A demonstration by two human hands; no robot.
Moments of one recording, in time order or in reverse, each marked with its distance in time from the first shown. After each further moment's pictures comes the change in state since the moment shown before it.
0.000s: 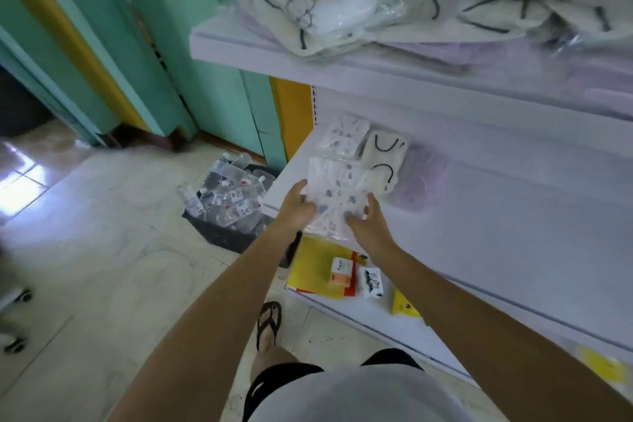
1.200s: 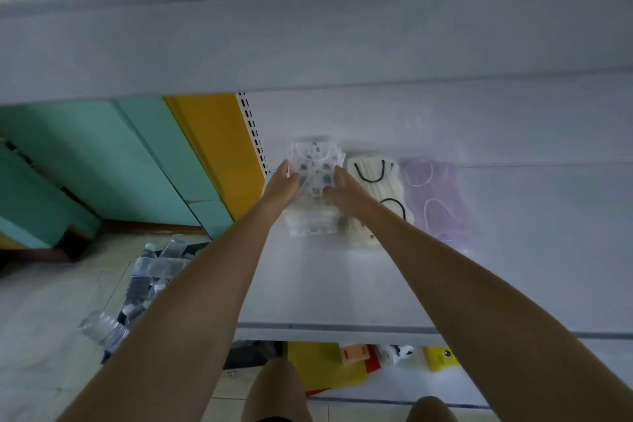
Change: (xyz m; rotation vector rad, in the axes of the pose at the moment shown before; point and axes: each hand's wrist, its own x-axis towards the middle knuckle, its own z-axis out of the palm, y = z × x) left_hand 0.298 0.039 0.024 0.381 -0.246 0.310; right_hand 0.271 -0.012 0.029 -0.285 0.160 -0.076
